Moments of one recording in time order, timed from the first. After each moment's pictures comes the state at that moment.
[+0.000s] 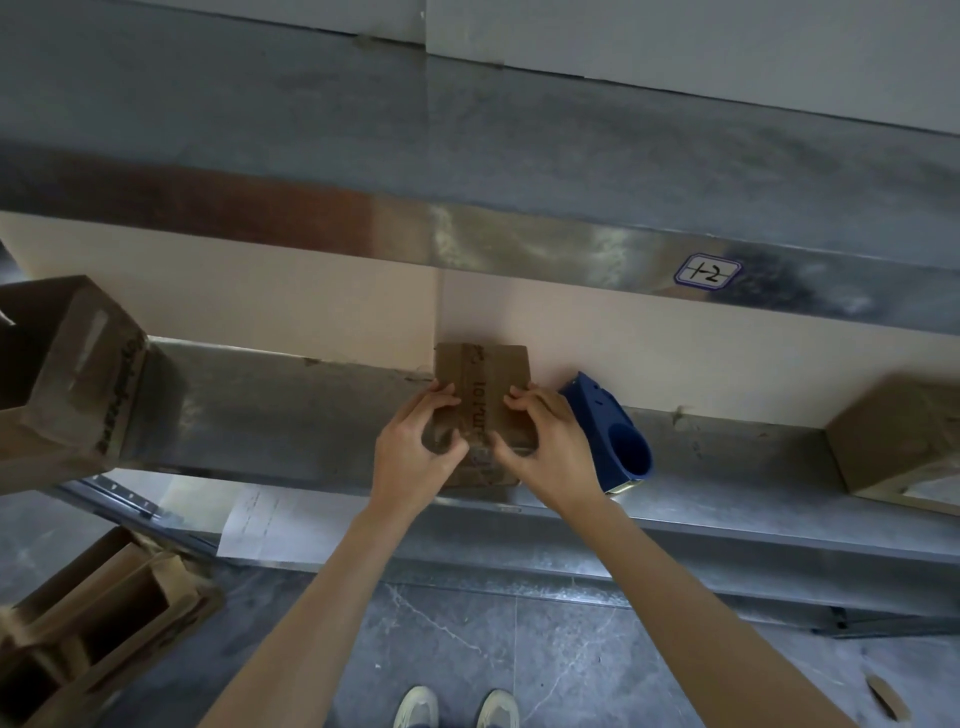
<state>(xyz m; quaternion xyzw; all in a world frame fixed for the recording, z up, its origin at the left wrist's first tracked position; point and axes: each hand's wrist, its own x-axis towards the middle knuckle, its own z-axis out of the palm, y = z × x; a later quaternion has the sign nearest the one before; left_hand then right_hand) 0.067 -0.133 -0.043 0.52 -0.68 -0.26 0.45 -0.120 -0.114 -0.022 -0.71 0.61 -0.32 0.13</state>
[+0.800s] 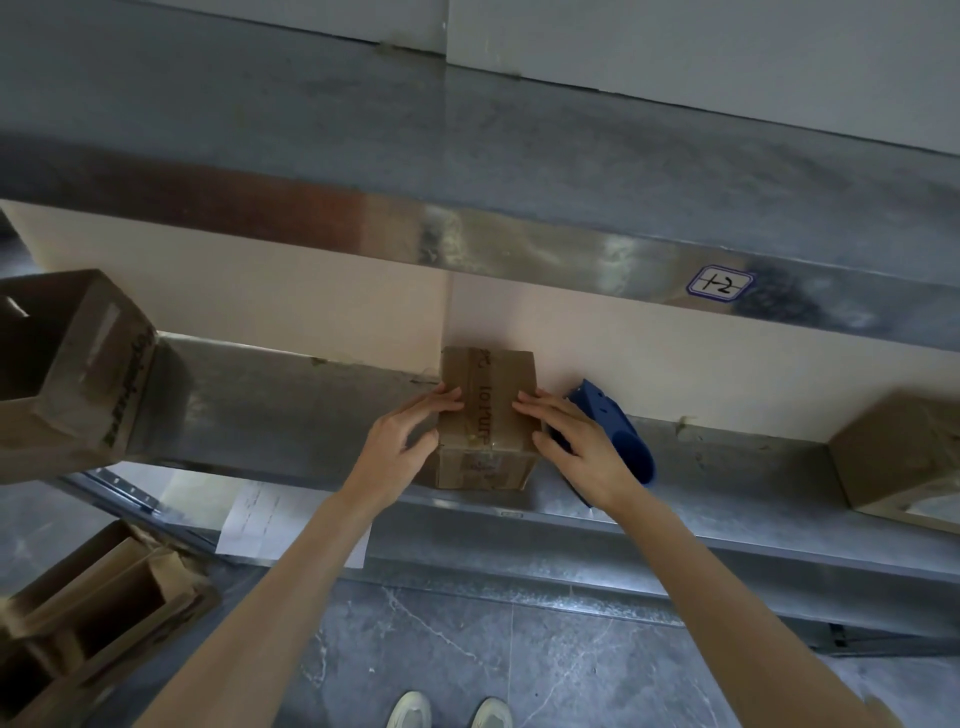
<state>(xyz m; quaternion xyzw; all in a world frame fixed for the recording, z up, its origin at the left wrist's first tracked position) 0.099 -0.148 -0.043 0.44 -0.70 -0.41 0.38 -0.161 -0.120 -0.014 -0.73 0.55 -0.26 0.31</state>
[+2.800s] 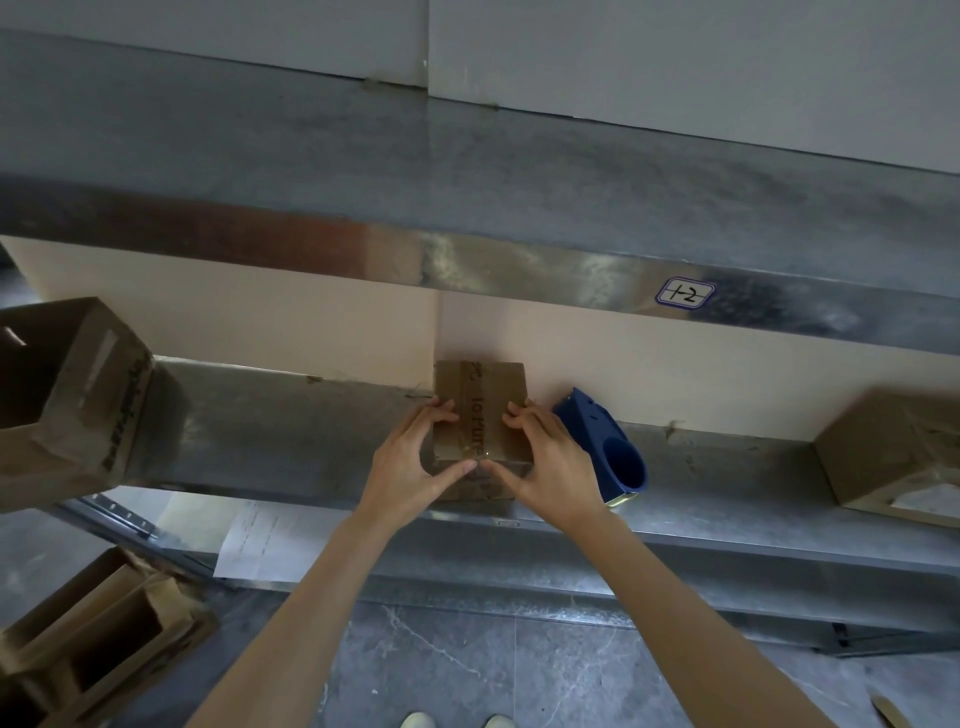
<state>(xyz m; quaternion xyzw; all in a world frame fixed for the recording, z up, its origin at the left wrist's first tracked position) 0.082 -0.137 -0.043 0.50 -0.73 -0.28 0.37 -0.126 -0.110 -0.025 -0.74 0.62 -0.26 0.08</state>
